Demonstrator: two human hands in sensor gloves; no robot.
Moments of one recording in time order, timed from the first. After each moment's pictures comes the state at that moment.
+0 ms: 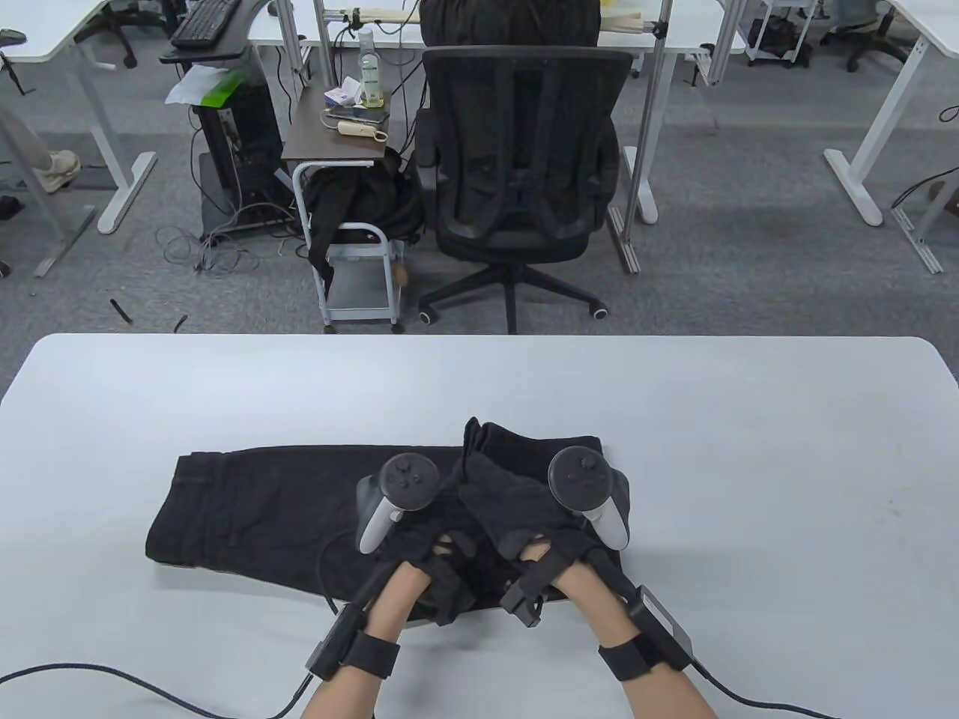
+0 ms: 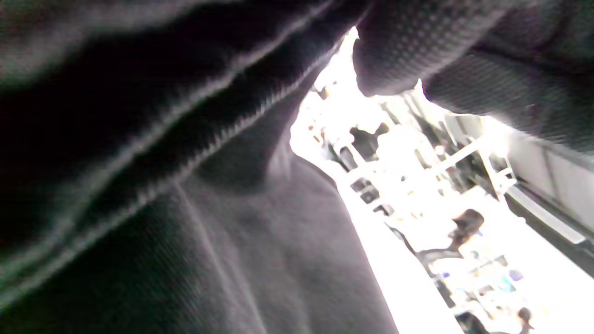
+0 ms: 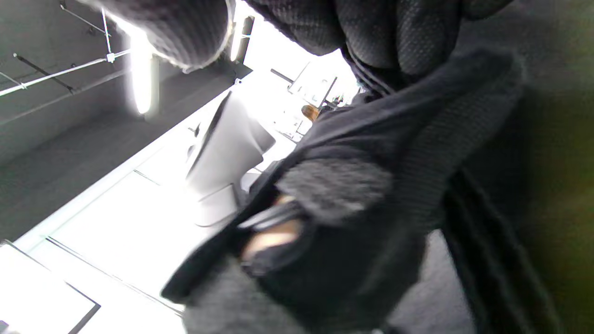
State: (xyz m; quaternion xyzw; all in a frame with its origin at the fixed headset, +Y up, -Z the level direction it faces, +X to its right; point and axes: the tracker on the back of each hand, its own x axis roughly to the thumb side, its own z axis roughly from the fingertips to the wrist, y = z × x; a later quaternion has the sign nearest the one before) left_hand -0.113 -0.739 -0.410 -0.09 -0.09 0.38 0.91; right_hand 0.063 -0.686 -0.394 0.21 0.08 0.82 0.53
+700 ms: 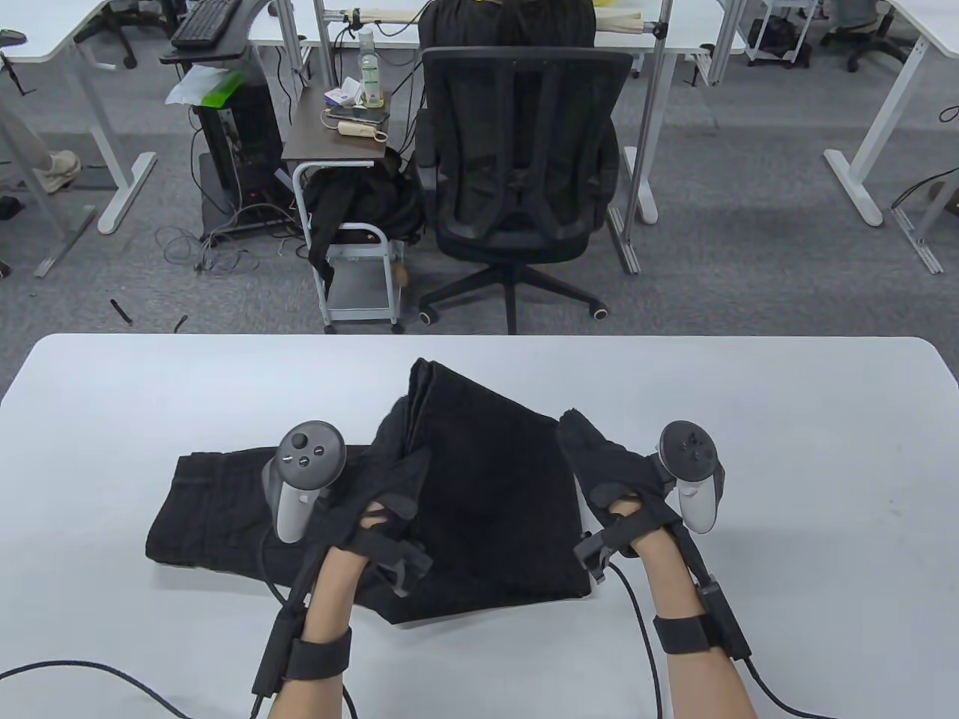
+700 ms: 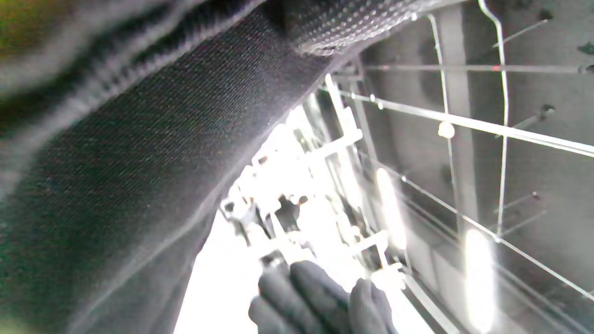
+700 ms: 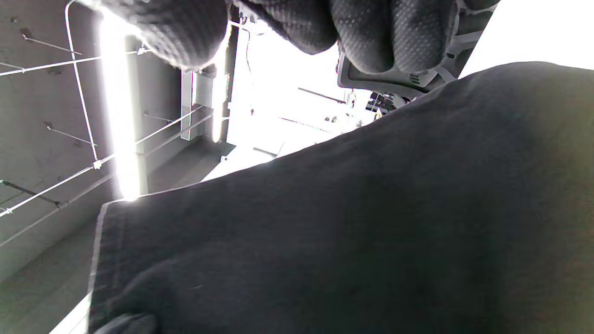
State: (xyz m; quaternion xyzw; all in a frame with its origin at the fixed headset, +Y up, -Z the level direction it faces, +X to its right) left_hand -0.188 -0.604 -0.378 0.03 -0.11 0.51 0.85; right_hand 0.166 -0.683 -0.427 0.11 0.03 0.78 0.62
